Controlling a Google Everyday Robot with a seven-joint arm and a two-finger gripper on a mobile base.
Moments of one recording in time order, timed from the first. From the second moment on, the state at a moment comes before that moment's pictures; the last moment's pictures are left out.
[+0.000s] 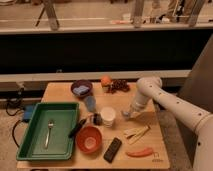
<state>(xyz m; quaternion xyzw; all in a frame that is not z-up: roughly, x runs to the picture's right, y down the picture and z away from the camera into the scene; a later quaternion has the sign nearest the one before) 0.174 0.161 0.877 -0.36 -0.13 -0.01 0.92</state>
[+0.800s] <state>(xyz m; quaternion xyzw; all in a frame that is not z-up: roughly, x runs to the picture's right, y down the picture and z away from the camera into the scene) 0.259 0.129 0.918 -0.33 -0.07 0.05 0.94</state>
